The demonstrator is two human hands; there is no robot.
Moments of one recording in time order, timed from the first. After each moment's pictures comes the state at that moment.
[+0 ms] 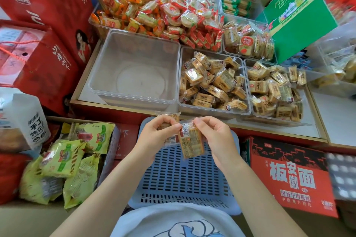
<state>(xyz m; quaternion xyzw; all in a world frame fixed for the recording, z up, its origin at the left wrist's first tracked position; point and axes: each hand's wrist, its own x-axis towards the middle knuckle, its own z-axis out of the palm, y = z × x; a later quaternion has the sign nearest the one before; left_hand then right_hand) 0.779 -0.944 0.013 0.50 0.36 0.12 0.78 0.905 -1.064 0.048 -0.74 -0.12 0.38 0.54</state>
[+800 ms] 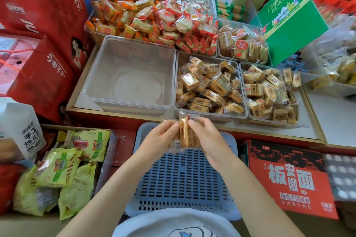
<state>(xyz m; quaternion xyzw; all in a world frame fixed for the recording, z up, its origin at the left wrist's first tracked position) 0.792 -0.946 0.020 0.61 0.33 0.07 0.72 0.913 -1.051 0.042 -0.74 -0.09 0.45 0.49</state>
